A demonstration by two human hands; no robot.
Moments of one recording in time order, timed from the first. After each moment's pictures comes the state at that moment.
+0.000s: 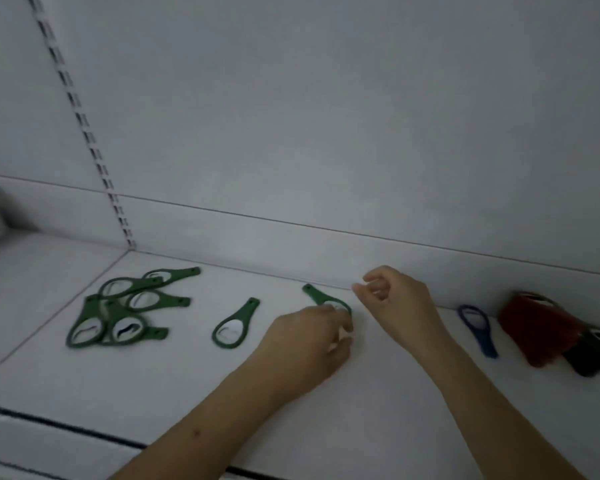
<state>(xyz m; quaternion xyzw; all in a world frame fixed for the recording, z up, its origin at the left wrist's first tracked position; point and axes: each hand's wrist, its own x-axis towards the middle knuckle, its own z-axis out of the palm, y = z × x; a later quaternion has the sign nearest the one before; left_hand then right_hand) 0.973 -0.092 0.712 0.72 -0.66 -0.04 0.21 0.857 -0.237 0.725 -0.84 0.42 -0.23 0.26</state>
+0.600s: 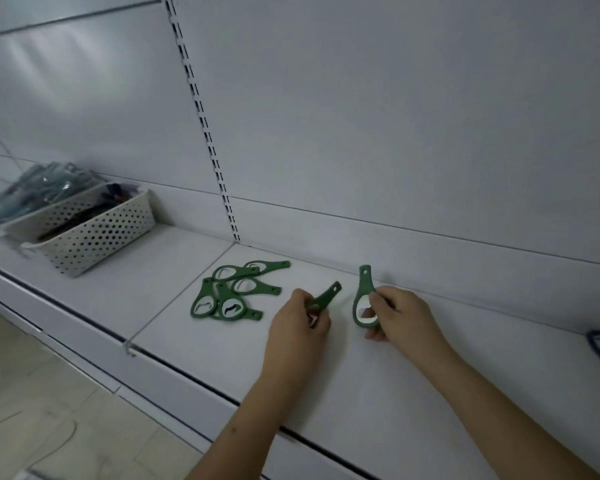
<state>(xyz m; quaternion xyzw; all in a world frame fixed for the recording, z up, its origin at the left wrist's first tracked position) 1.023 -0.032 0.688 0.88 -0.27 -0.05 0.39 0.929 -0.174 0.703 -0.78 0.30 -0.18 0.52</state>
